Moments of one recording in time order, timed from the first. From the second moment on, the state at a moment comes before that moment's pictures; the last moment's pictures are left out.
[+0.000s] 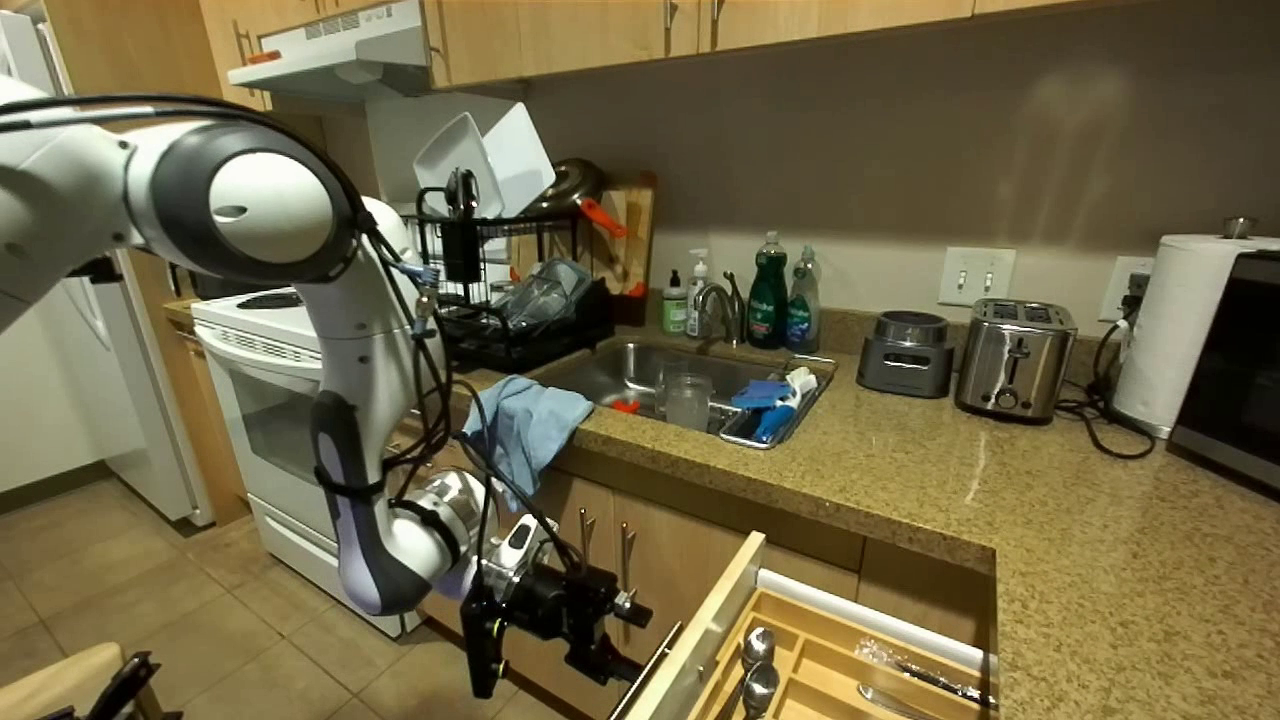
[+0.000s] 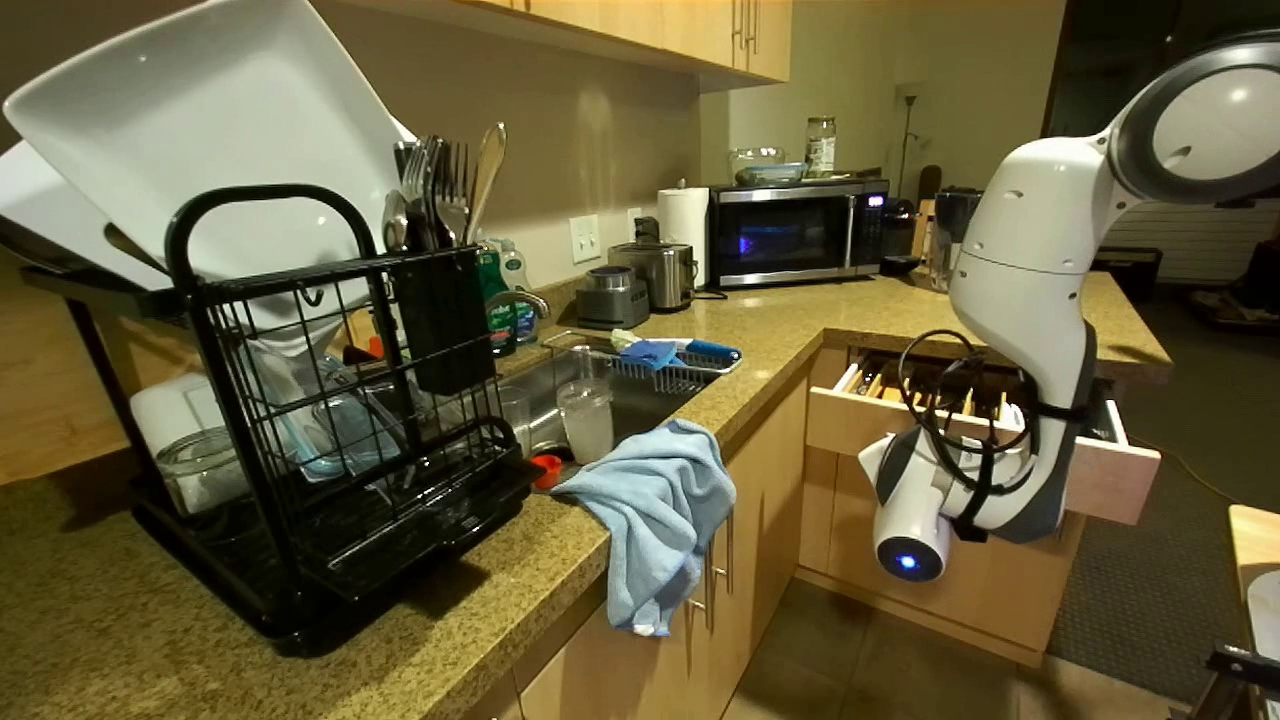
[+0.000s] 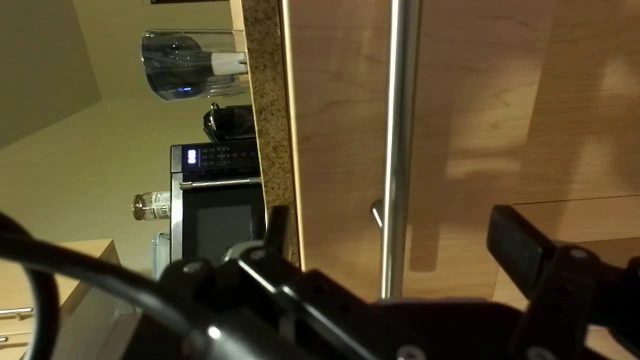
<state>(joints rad) 0.05 0.88 0.04 -2.10 -1.73 1.63 1.48</state>
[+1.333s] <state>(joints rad) 0.04 0.89 0.06 -2.06 -1.73 1.64 1.45</state>
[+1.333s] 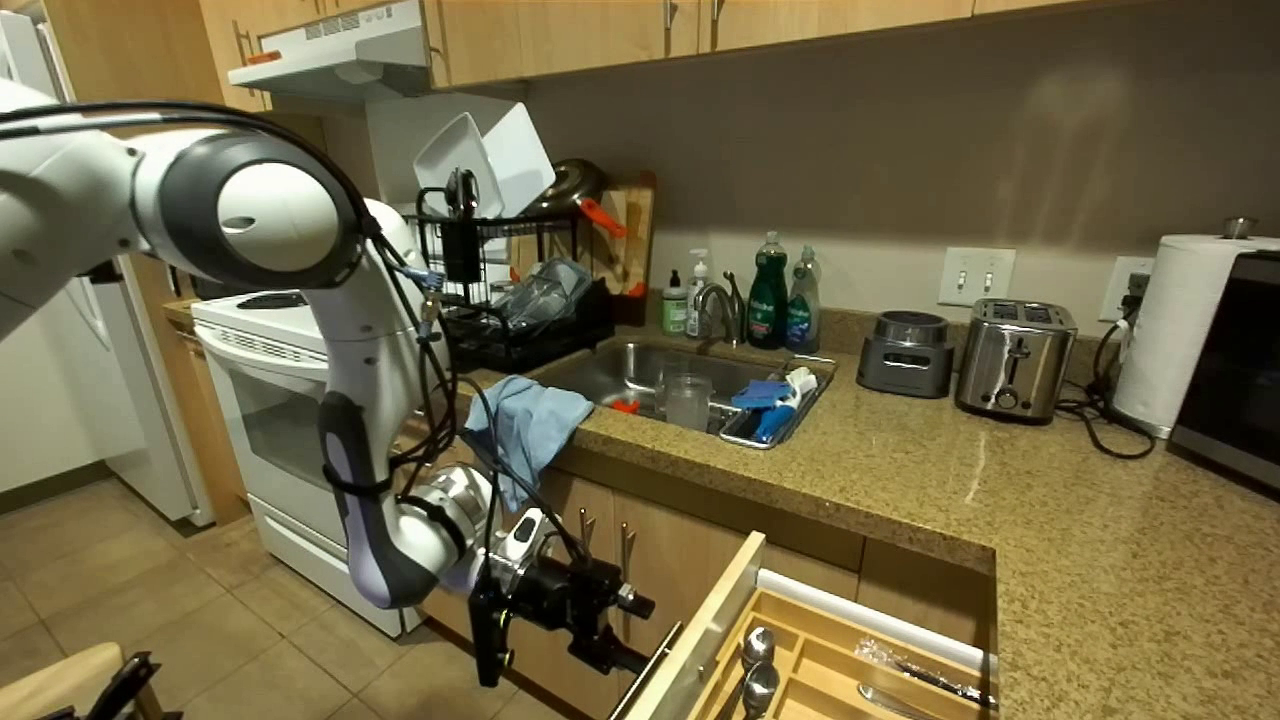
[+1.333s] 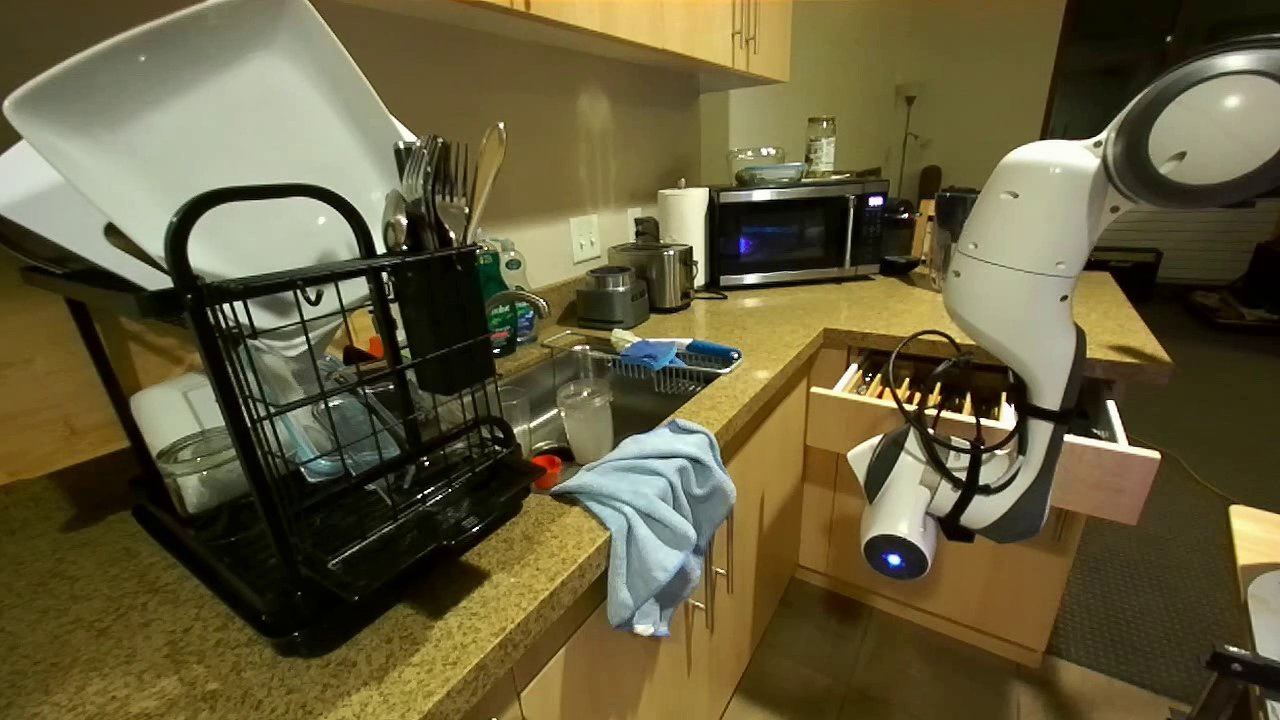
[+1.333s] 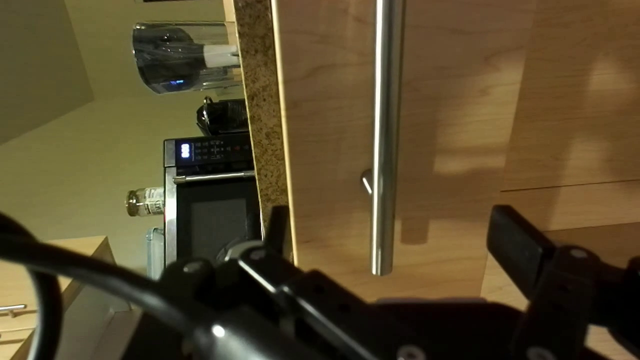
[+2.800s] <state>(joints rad) 0.03 1.02 0.02 -1.93 -1.74 1.64 1.45</state>
